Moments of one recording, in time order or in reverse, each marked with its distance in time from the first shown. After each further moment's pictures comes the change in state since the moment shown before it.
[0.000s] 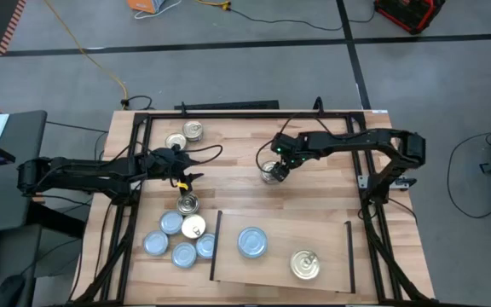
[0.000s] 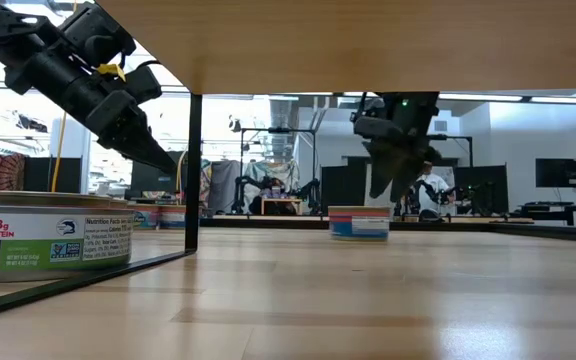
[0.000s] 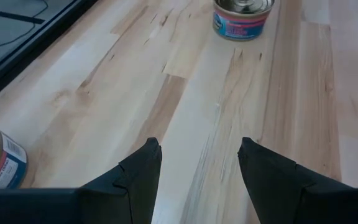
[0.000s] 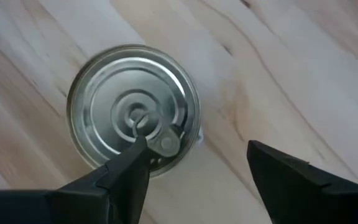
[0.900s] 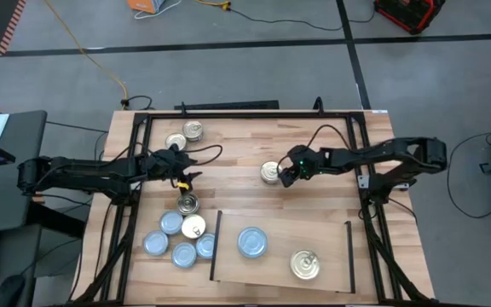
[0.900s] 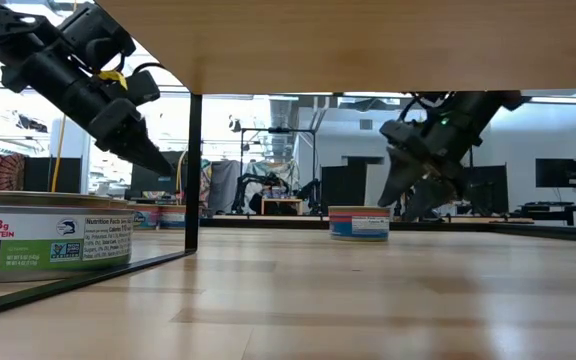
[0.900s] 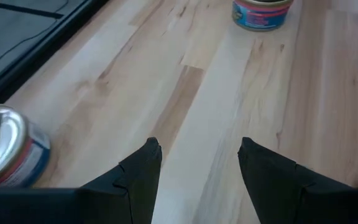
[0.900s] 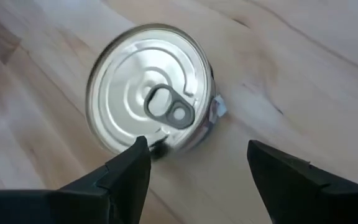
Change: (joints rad) left arm -0.024 0.000 0.000 -0.027 -0.094 -0.007; right arm 0.032 -0.183 -0.442 0.560 -0.033 0.267
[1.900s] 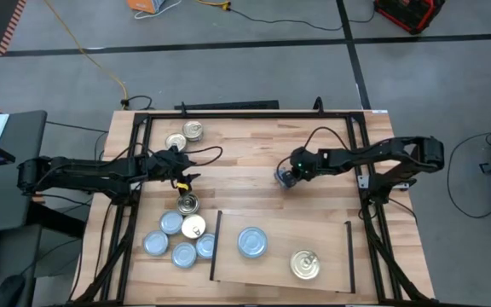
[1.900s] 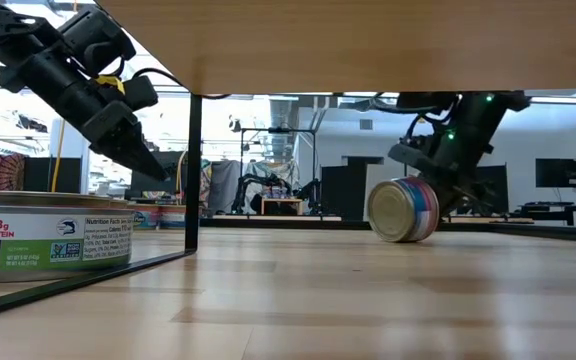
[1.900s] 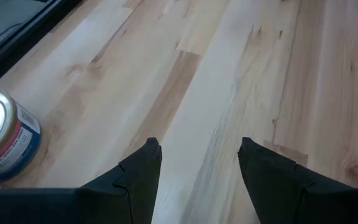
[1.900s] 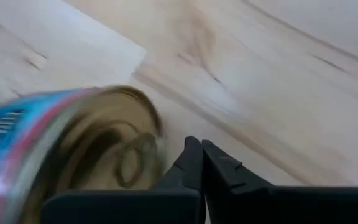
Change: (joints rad) left arm 0.000 0.000 0.000 -0.047 0.020 -0.028; right arm -0.001 0.021 0.001 -0.145 0.083 0.051
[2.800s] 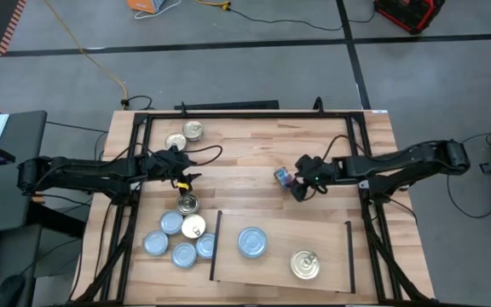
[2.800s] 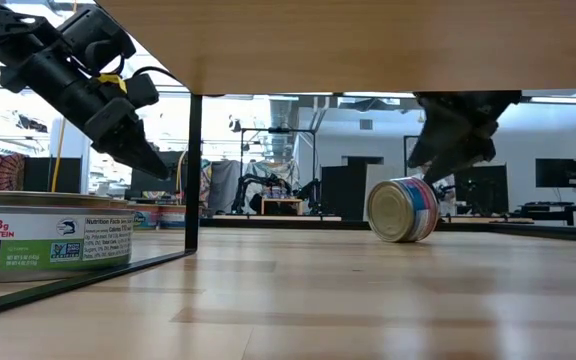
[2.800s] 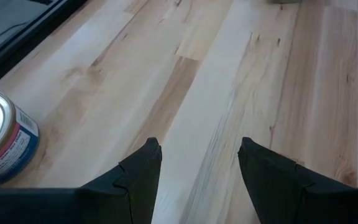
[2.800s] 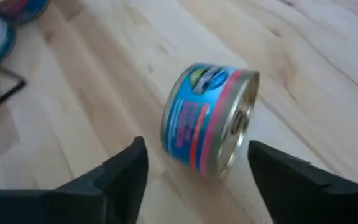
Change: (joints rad) left arm 0.000 0.000 0.000 0.023 -0.001 -0.020; right arm 0.226 -0.271 0.007 -0.086 0.090 -0.111
